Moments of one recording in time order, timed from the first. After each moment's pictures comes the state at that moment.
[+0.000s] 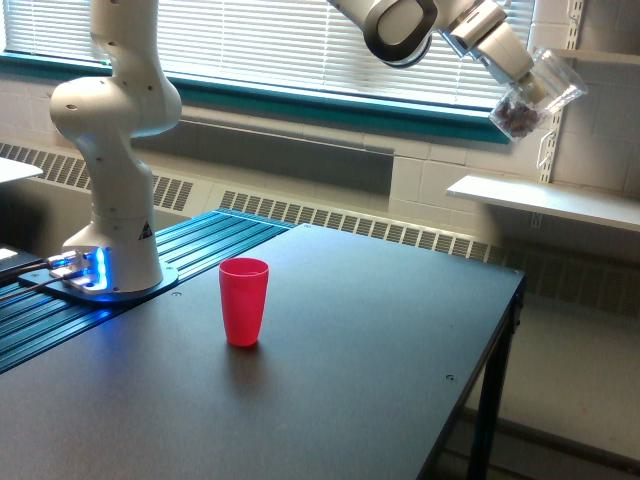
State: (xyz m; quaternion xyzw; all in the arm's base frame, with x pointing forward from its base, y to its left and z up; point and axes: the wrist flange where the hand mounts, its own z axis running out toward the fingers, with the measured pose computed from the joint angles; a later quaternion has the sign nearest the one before) arm 0.614 0.120 0.500 -0.88 0.21 -0.38 0.17
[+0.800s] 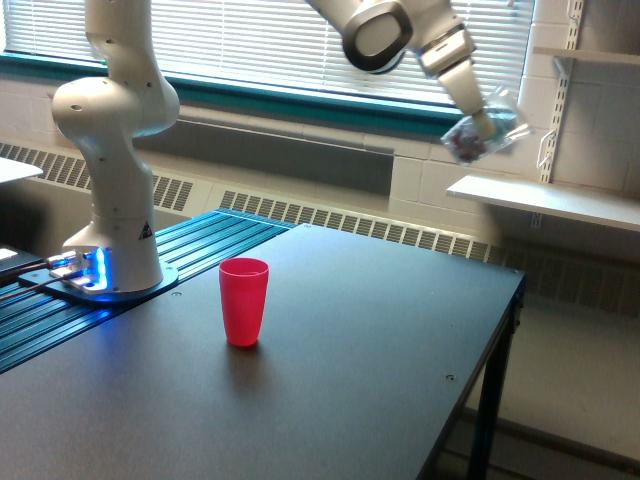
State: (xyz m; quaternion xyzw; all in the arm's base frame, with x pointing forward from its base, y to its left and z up) arm 0.556 0.142 0.453 -0.91 0.26 -0.28 0.15
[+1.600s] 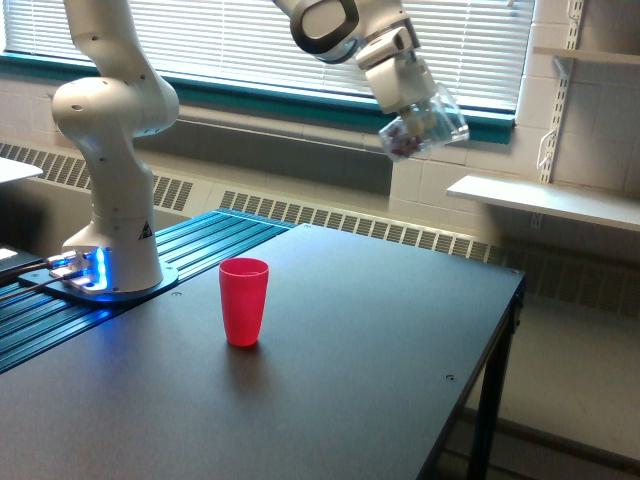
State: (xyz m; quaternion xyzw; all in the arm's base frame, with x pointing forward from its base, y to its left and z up) arm 0.473 0.120 0.454 -0.89 0.37 -0.23 0.12
